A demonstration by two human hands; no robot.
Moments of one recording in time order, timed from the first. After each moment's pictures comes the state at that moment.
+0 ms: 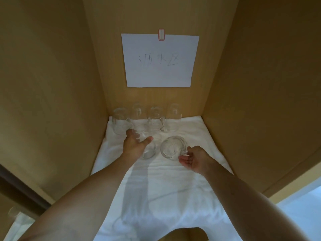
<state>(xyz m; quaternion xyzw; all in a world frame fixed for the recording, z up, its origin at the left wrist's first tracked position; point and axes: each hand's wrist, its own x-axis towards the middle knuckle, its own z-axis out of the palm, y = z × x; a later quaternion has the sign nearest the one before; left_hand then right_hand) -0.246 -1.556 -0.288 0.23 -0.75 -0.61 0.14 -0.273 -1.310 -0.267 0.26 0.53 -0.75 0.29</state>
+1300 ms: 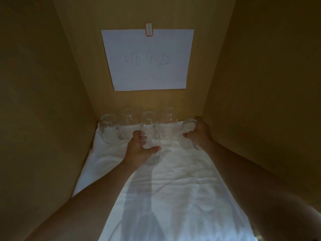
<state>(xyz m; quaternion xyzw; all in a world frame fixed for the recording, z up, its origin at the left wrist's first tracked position) -0.301 -1.529 -0.299 0.13 -0.80 -0.58 0.12 -0.414 -1.304 -0.253 0.00 0.91 -0.42 0.01</state>
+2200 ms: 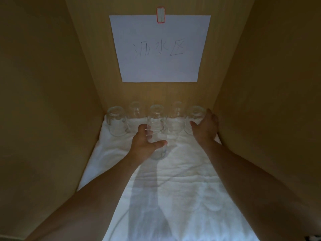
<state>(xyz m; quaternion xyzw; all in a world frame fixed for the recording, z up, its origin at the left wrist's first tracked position) -0.293 -1.532 -0.289 0.13 -0.78 -0.60 0.11 -0.414 -1.330 -0.266 0.06 0.93 -0.35 -0.11</state>
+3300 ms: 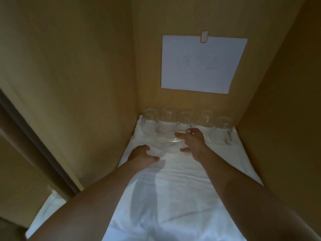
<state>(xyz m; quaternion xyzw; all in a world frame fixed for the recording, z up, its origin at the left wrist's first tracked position) -0.189 -1.609 -0.284 0.28 -0.87 -0.41 -0.03 -0.320 -1.436 -0.248 0.05 0.72 -0.66 0.22</state>
